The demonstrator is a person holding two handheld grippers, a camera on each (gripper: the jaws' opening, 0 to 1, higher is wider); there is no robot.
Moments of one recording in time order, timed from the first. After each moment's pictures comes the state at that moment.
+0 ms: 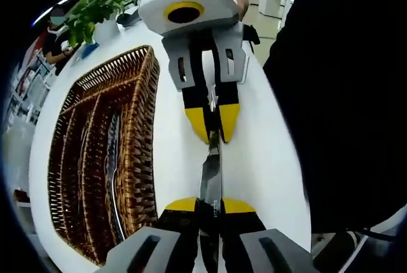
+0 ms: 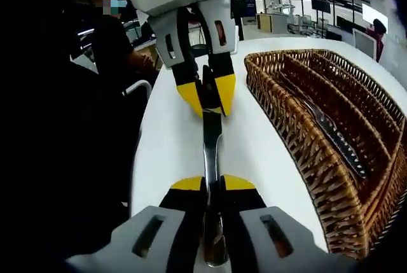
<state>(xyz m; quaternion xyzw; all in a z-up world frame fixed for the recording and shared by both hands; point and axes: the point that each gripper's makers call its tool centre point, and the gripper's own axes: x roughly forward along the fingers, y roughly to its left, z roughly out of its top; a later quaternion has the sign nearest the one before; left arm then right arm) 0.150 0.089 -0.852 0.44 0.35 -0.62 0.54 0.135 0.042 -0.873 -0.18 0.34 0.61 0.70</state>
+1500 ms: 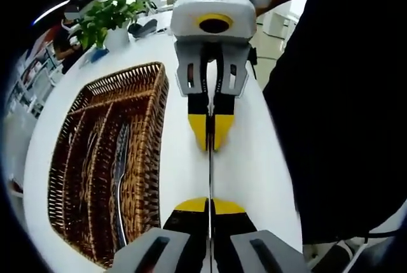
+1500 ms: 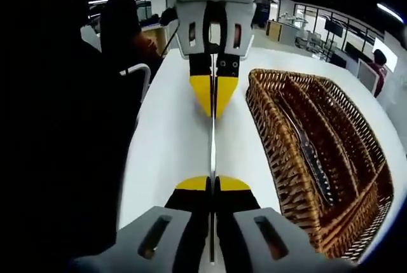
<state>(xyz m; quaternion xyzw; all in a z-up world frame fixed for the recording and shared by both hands) 0.150 0.081 -0.832 0.38 0.34 -0.64 0.57 0.145 0.033 -0.847 -0.27 0.28 0.61 0.69</state>
